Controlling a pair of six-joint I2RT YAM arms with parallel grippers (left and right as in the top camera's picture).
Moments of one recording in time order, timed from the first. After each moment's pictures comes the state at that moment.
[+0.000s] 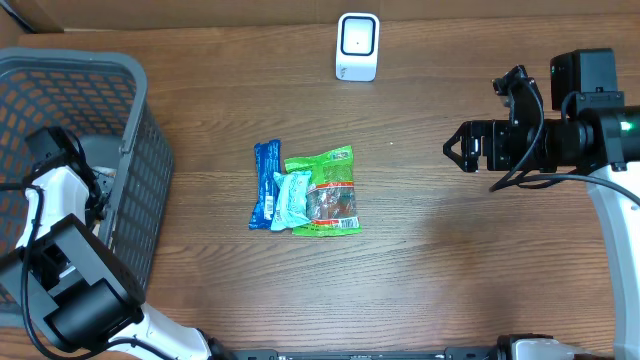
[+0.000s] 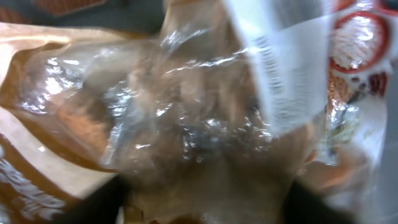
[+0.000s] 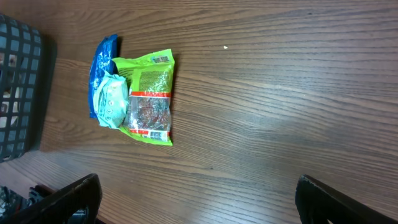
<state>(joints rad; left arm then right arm) 0.62 1.87 1.24 -0.63 -0.27 -0.58 0.03 1.45 1.57 -1.30 -0.44 -0.01</state>
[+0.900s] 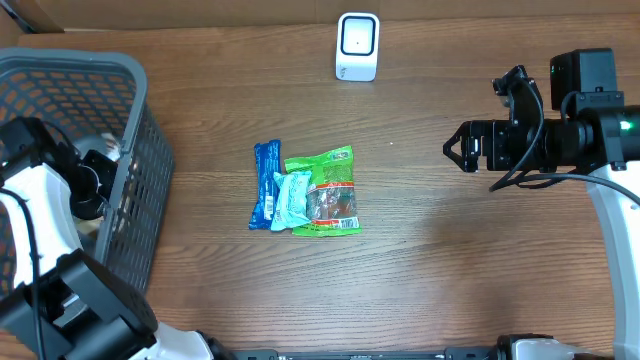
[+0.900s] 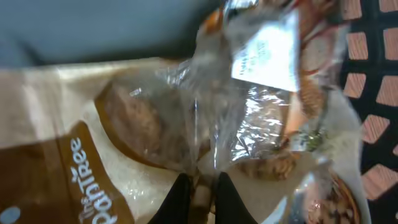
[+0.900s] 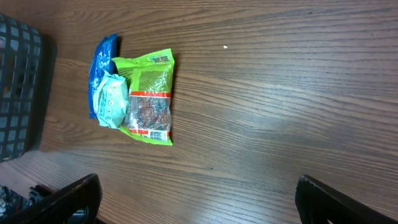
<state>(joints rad) 0.62 1.72 1.37 -0.96 0.21 -0.39 0.03 1.45 1.57 -1.30 -0.44 -0.01</state>
